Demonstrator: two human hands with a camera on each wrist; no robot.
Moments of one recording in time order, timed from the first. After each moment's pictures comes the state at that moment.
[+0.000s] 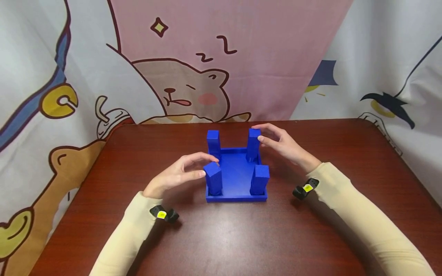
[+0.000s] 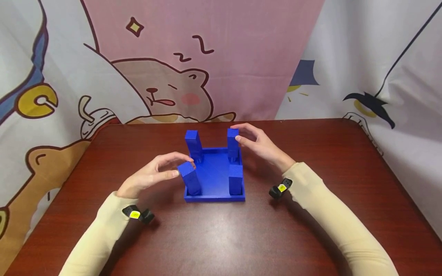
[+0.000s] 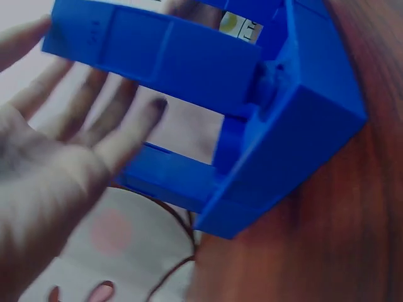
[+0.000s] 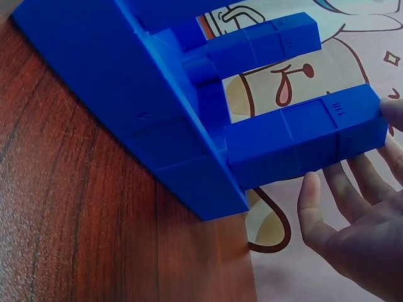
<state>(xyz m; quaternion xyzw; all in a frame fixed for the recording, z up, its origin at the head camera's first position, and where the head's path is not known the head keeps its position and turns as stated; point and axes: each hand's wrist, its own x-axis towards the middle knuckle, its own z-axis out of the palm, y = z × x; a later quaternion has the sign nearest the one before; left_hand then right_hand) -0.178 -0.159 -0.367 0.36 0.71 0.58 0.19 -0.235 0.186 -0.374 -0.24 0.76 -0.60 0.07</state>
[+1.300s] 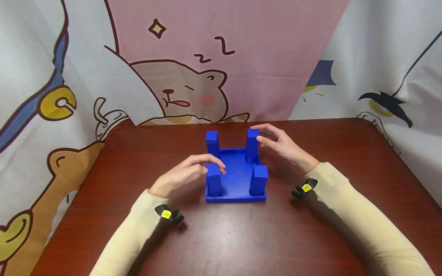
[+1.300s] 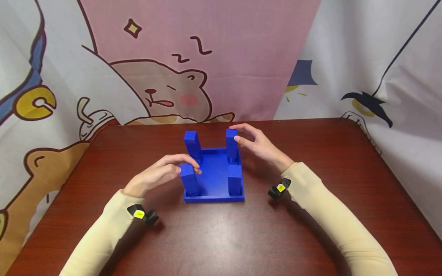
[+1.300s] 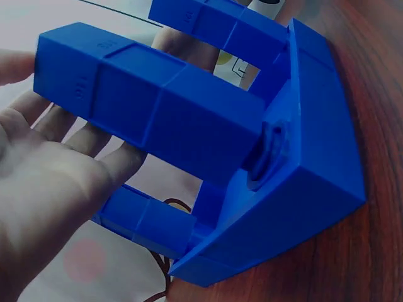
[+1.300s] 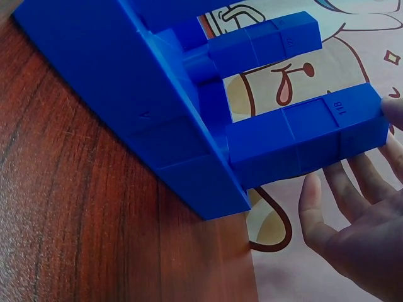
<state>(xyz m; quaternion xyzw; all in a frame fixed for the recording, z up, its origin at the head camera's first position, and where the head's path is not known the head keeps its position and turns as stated) -0.182 -0.137 -0.366 0.37 0.62 0.64 0.25 -0.236 0.186 -0.377 -0.24 0.76 -0.60 0.07</state>
